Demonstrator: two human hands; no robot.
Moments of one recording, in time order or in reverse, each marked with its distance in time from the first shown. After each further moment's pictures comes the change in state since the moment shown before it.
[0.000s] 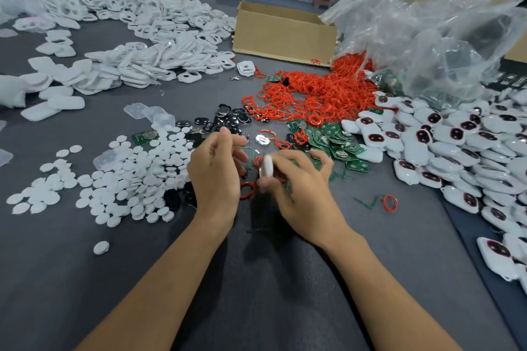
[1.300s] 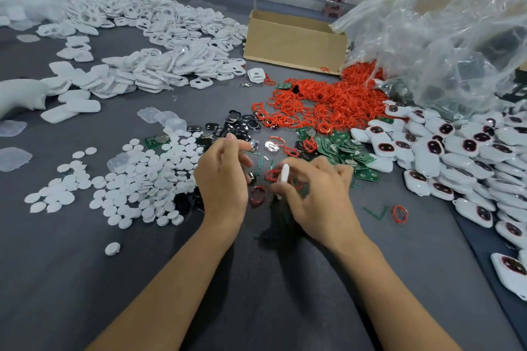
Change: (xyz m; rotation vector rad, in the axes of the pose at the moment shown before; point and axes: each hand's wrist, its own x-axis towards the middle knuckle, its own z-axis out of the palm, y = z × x) left_hand 0.003 -0.002 -0.001 -0.013 0.036 0.000; right_hand 0.003 0.002 -0.006 -0.042 0.045 0.115
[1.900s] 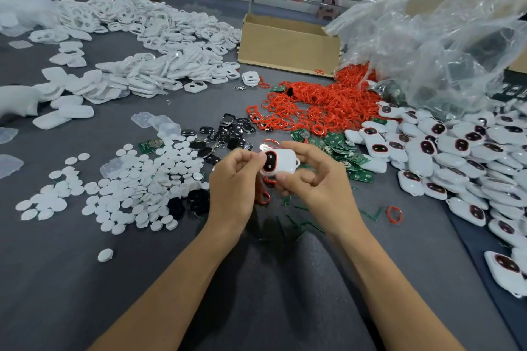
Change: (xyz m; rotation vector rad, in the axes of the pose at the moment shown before) left_hand -0.007 -0.002 0.004 -0.007 -0.277 -0.115; right_hand 0.009 -0.003 -0.012 0.952 -0.048 0.149
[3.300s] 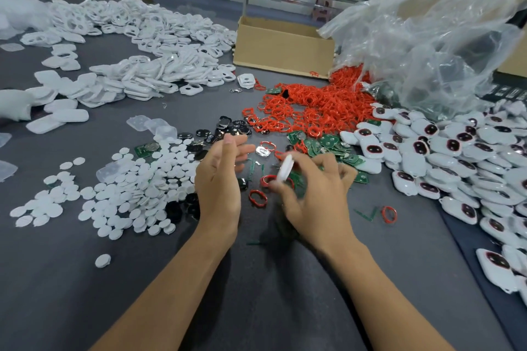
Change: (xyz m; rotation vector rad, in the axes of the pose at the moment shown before) left_hand 0.003 0.005 -0.001 -0.096 0.151 0.125; right_hand -0.006 0.014 0.006 -1.011 0.294 -0.261
